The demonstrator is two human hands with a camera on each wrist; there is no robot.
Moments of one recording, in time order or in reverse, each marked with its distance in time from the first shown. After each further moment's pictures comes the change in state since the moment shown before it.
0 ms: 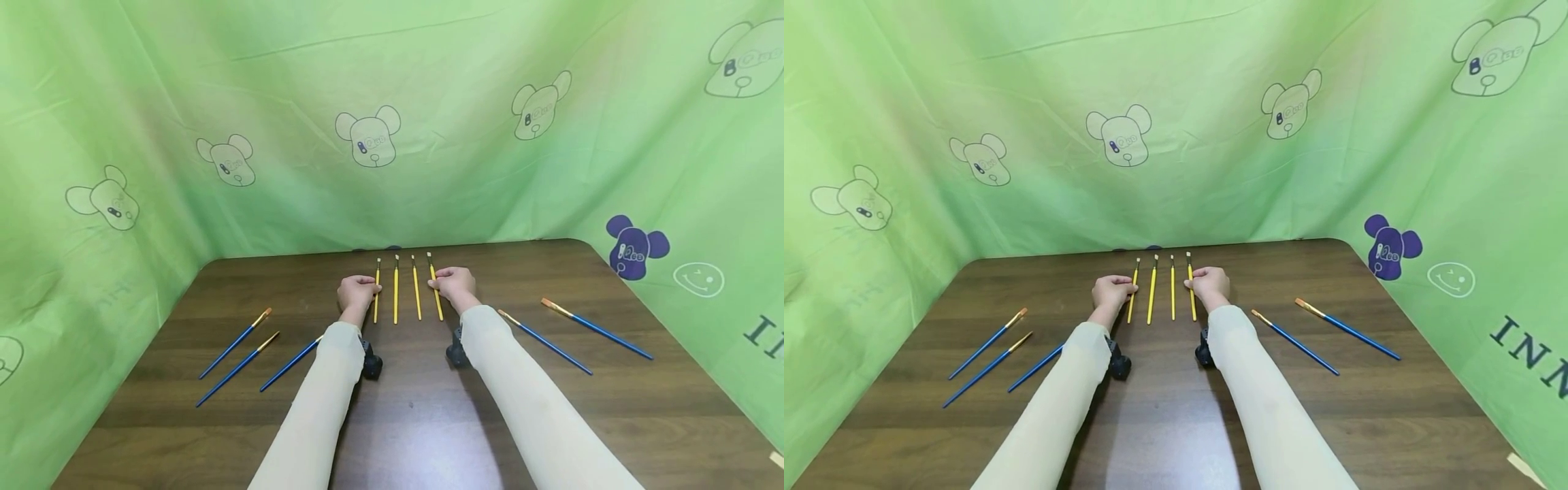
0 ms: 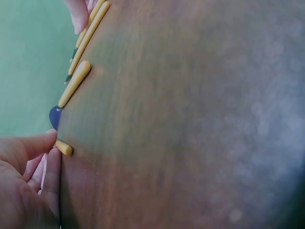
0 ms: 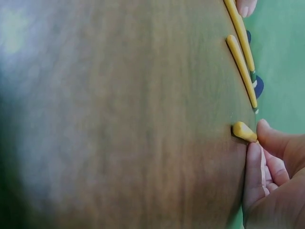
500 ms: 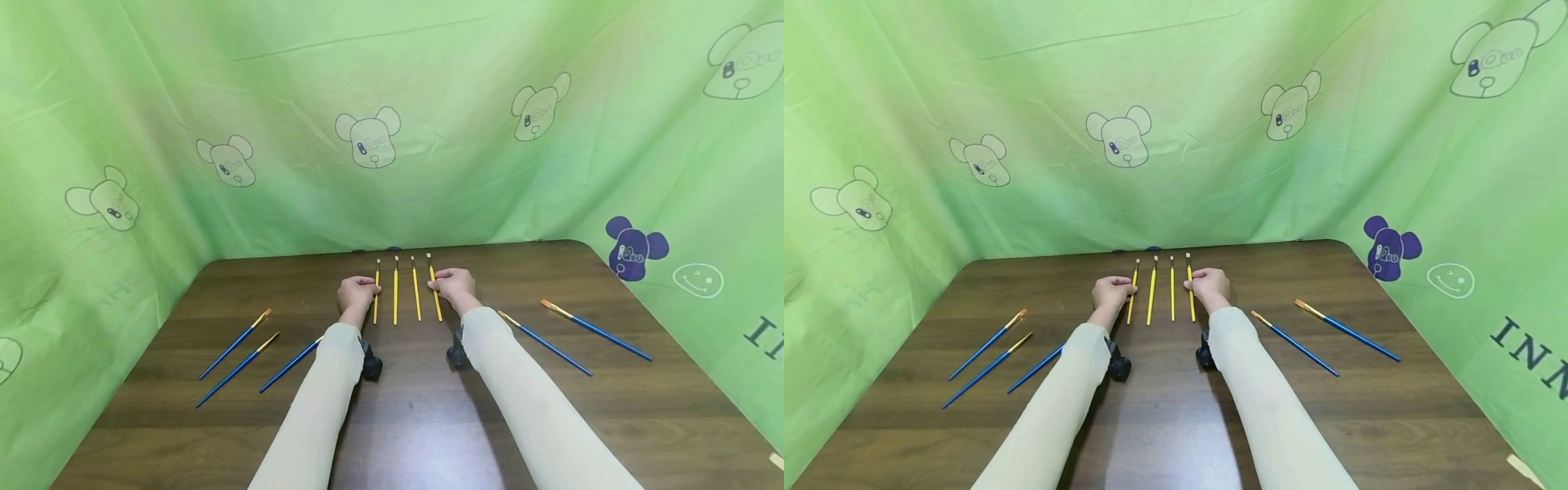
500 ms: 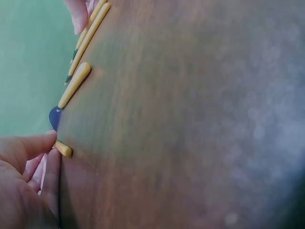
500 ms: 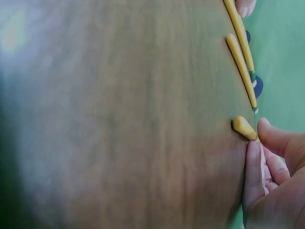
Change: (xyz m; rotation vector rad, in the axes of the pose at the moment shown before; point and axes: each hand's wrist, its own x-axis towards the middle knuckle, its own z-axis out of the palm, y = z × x) left_hand -0.001 -0.001 0.001 -0.004 0.007 0.012; right_hand 0.001 0.000 0.001 0.084 -0.018 0.018
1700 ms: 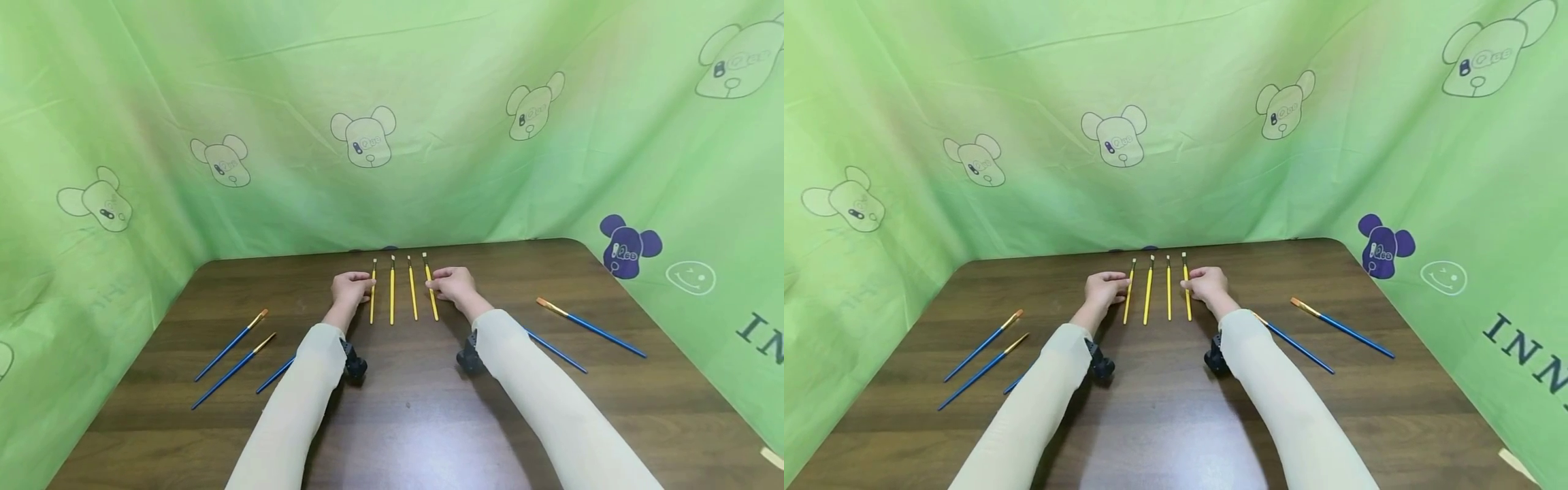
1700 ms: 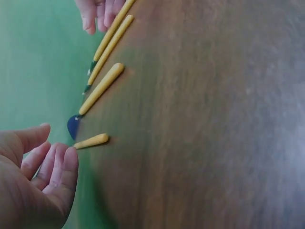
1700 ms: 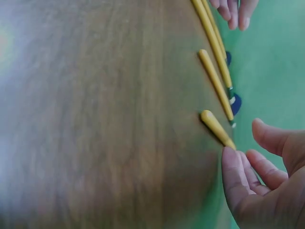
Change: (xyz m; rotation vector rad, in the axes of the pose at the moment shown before) left_hand 0.001 0.007 -0.015 -0.241 -0.139 -0.027; right_hand -0.015 -0.007 -0.016 0.173 -0.143 -0.016
